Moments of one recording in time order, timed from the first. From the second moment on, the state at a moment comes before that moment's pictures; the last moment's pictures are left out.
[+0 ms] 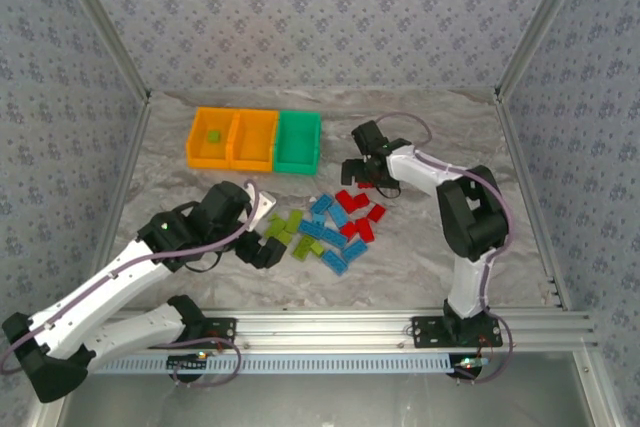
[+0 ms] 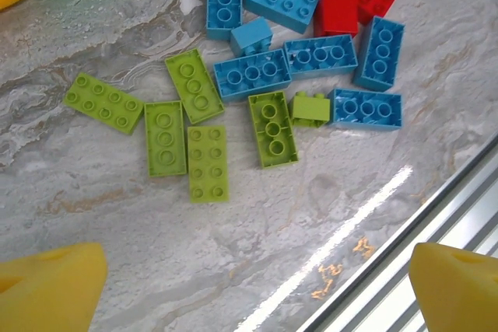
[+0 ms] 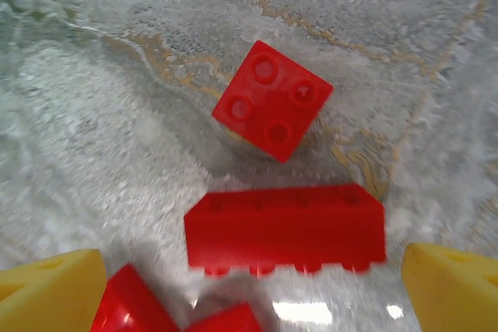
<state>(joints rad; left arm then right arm) -0.83 0.90 0.94 -0.96 0.02 -0.13 0.48 1.91 1.32 -0.58 0.10 0.49</state>
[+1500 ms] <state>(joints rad) -0.60 0.78 0.85 -0.86 -0.16 -0.14 0.68 2.37 2.22 -0.75 0.26 0.24</state>
